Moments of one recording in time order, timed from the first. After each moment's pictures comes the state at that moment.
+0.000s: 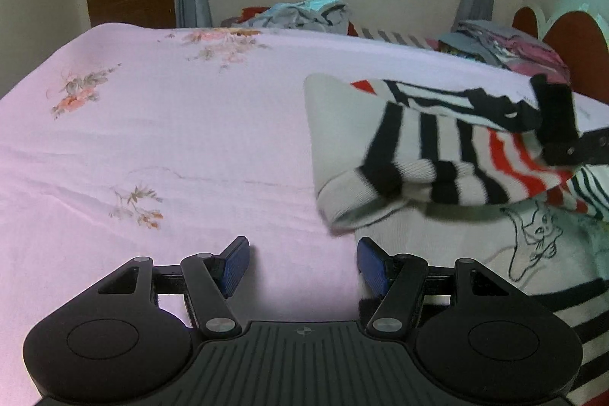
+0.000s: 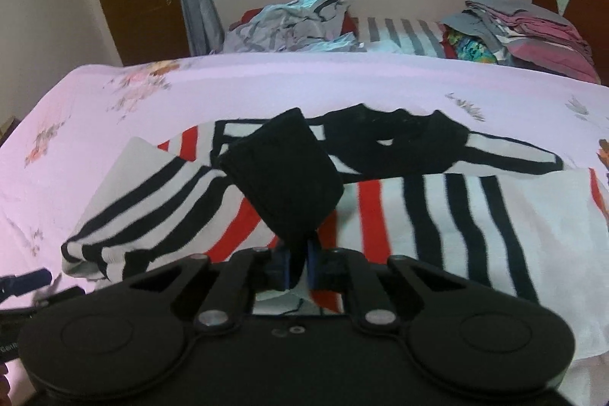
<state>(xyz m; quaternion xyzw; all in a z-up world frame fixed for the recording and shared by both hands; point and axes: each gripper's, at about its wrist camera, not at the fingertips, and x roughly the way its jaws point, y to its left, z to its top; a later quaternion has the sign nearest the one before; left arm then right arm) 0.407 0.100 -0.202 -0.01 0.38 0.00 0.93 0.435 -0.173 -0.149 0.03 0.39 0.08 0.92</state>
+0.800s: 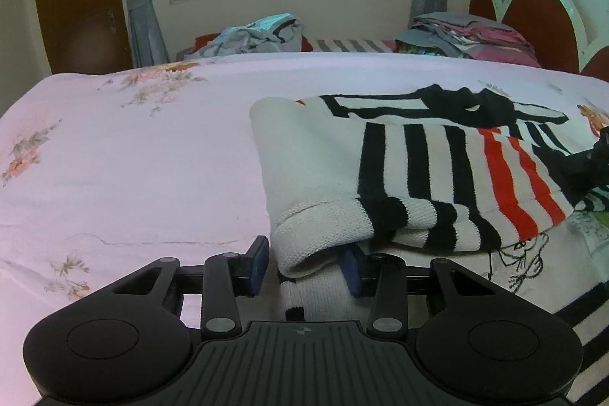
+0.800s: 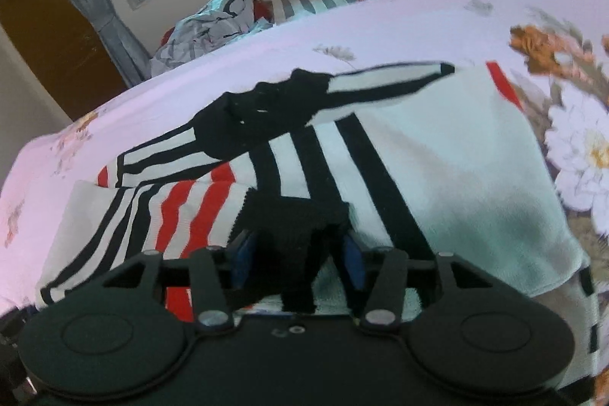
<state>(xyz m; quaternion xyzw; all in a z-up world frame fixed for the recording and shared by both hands) 0.437 0.055 -0.201 0.05 0.34 -0.05 0.94 0.430 -0.277 -0.176 0.18 0.42 0.00 0.89</state>
